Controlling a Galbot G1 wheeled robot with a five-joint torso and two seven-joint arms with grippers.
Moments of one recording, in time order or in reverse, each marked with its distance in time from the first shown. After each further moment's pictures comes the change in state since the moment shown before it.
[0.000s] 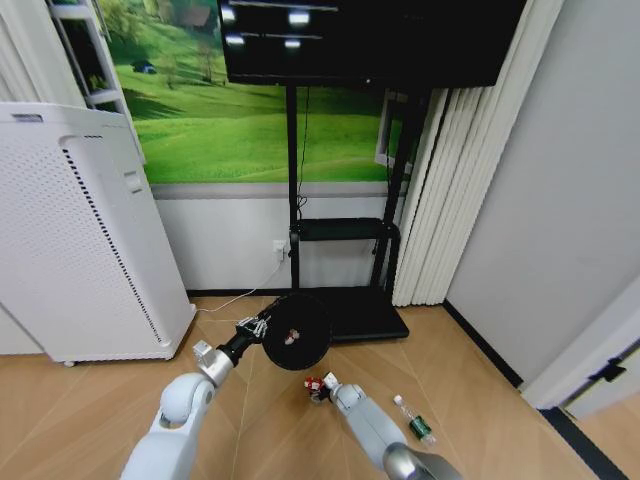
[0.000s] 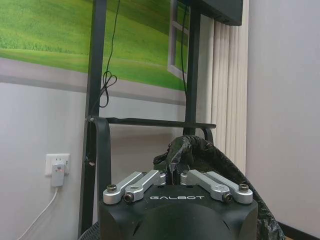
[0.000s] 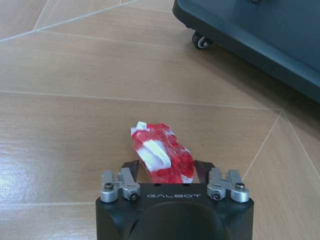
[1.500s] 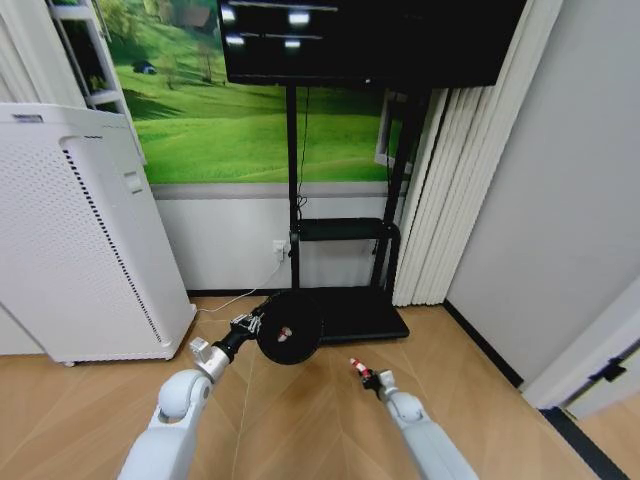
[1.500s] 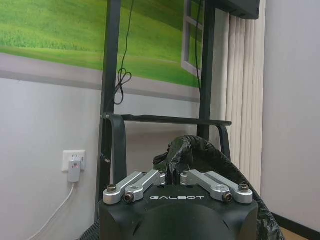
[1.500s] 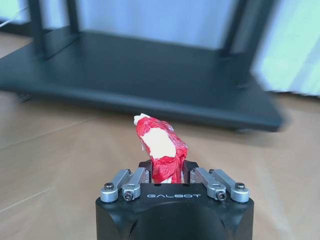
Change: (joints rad) left arm -0.034 -0.006 -0.004 0.042 0.015 0.012 -0.034; right arm -0.370 -0.333 0.248 0.696 0.464 -0.151 0.167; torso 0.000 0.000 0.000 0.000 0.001
